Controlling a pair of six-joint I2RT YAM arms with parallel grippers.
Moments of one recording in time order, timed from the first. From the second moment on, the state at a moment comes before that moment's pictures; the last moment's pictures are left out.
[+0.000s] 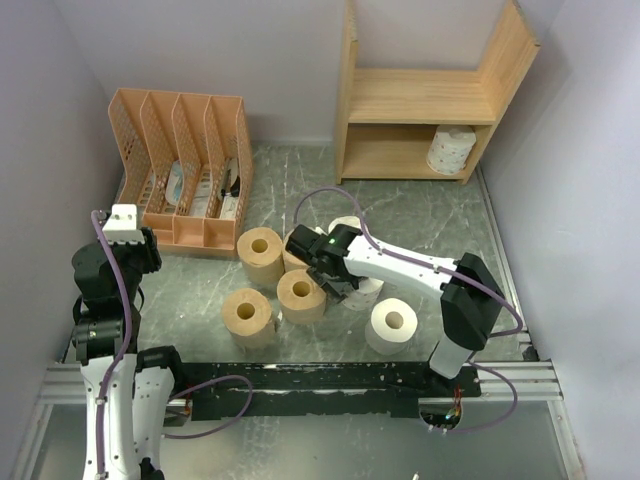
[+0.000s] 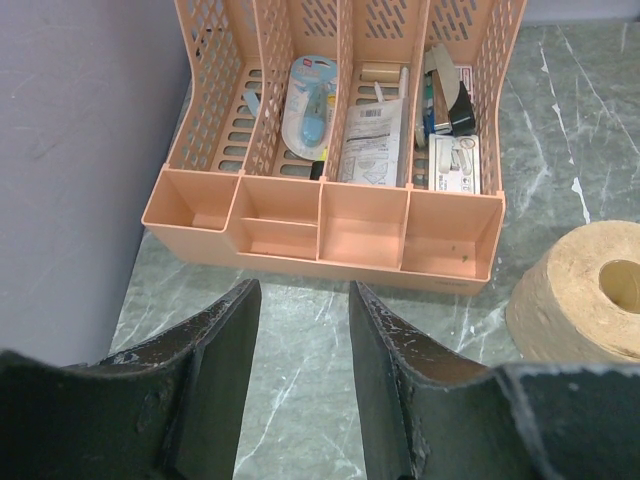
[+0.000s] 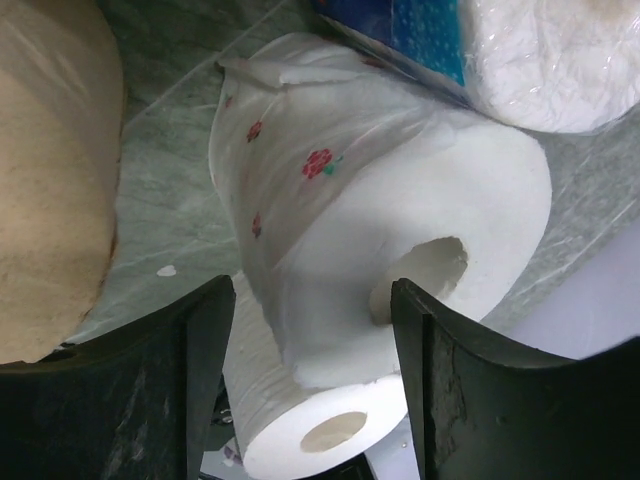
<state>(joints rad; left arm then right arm) 0.17 0.48 0.72 -0.47 0.07 0.09 0.98 1.69 1.32 -1.13 0.42 0.22</state>
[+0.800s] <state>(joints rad) 0.20 0.48 0.72 -0.47 0.09 0.09 0.94 1.50 1.69 -1.26 0.60 0.20</state>
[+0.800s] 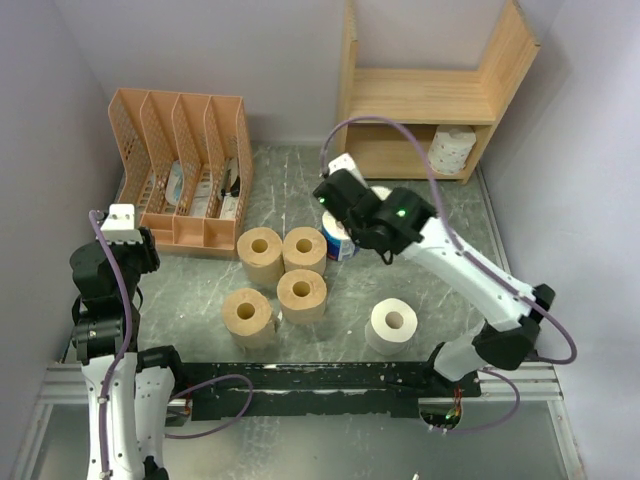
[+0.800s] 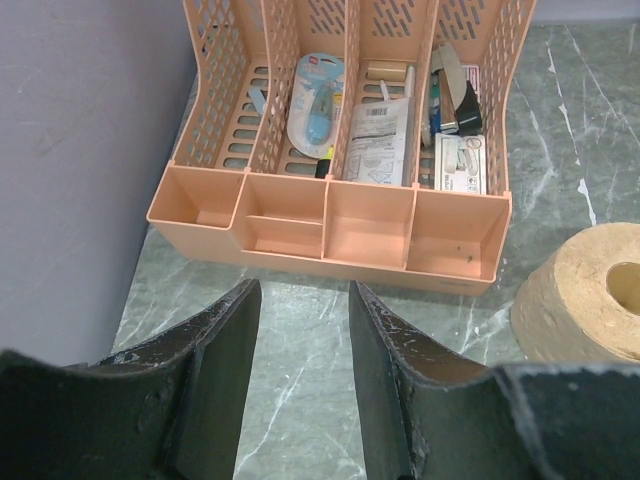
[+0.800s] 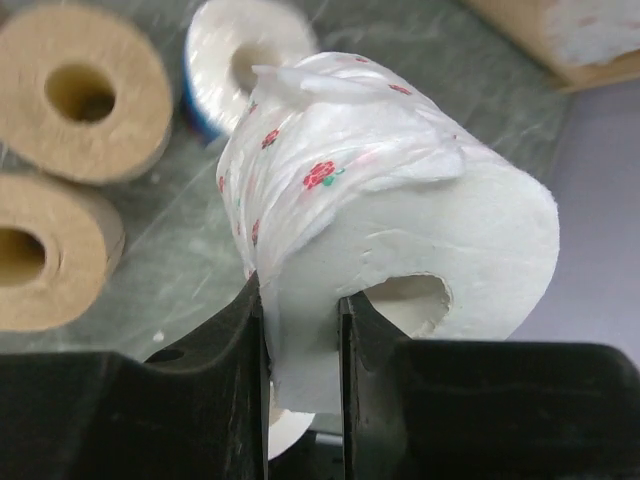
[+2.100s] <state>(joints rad) 0.21 0.47 0.72 -0.47 0.12 0.09 0.22 1.80 1.34 -0.09 0.39 -0.56</state>
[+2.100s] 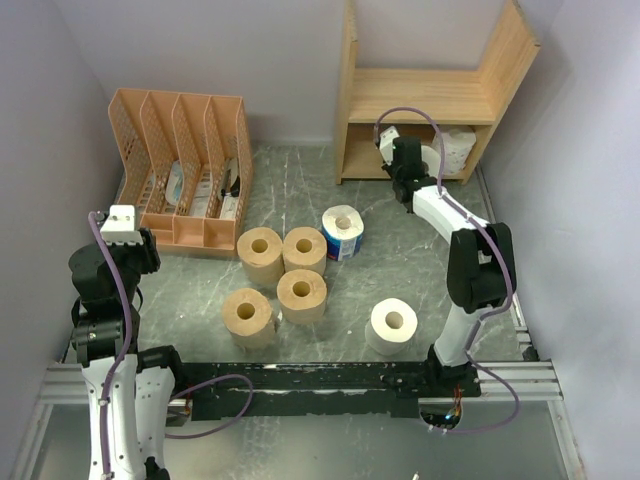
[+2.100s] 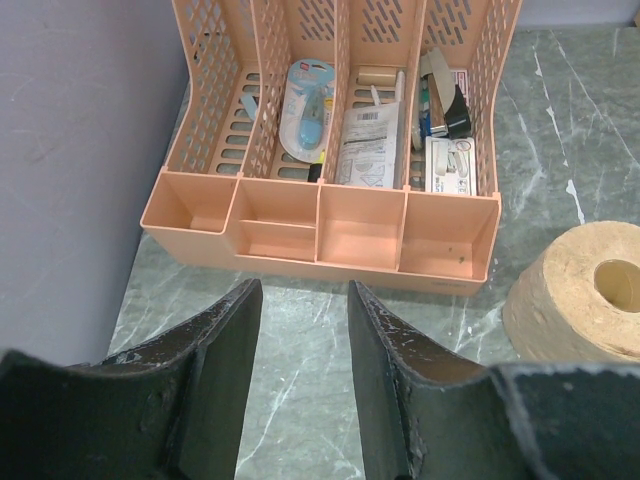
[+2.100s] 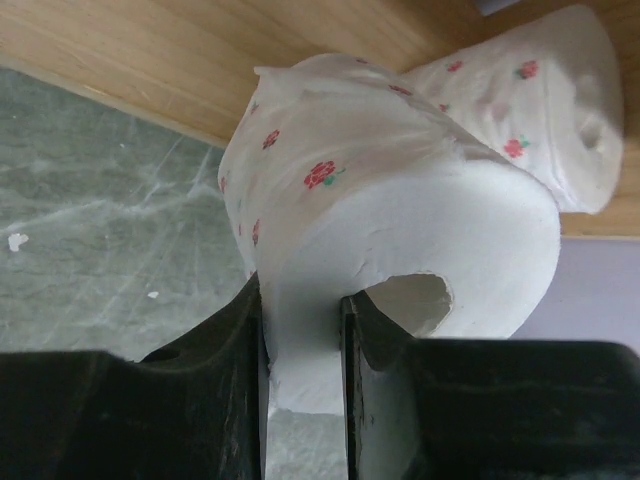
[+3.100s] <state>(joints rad) 0.23 0.47 0.72 -0.47 0.12 0.09 0.21 1.95 1.44 0.18 0.52 -0.59</state>
